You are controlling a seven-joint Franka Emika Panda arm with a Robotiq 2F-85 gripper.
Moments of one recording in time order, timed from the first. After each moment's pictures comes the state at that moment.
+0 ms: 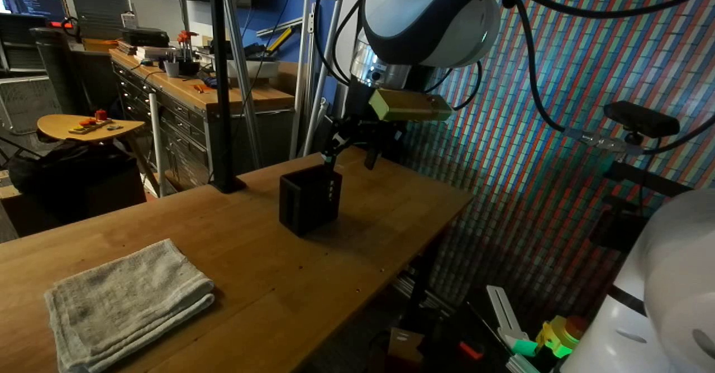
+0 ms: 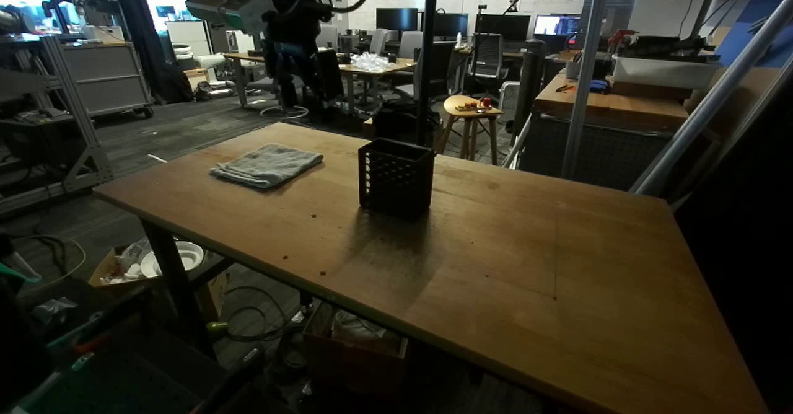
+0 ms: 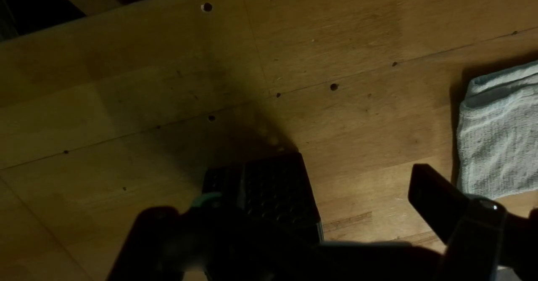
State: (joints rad) arm -0.04 -0.40 -0.02 -2.59 0.01 2.38 0.15
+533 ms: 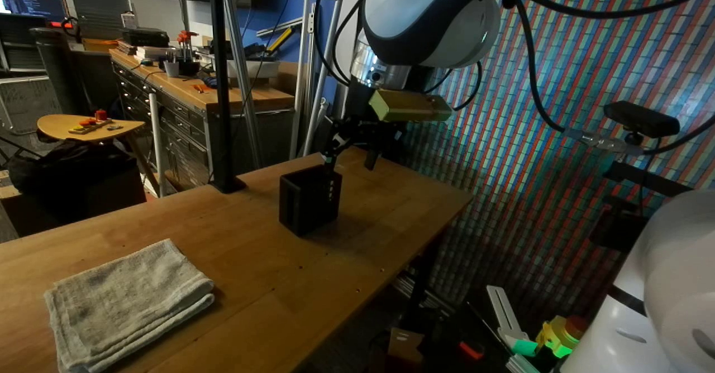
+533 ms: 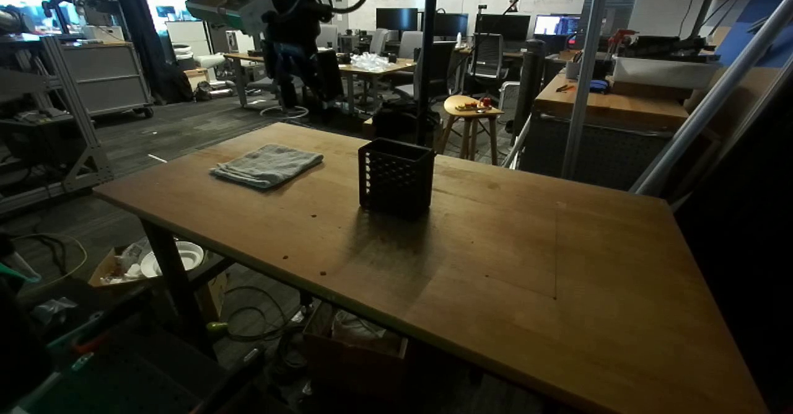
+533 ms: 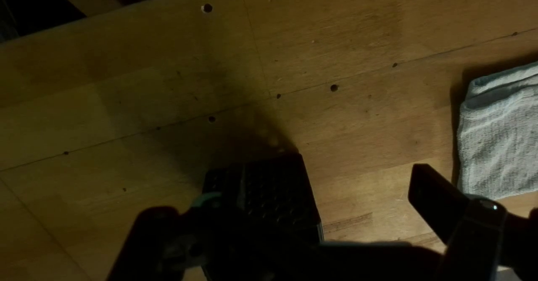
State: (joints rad) arm -0.04 -0.40 -0.02 -2.60 0.01 2.38 0.15
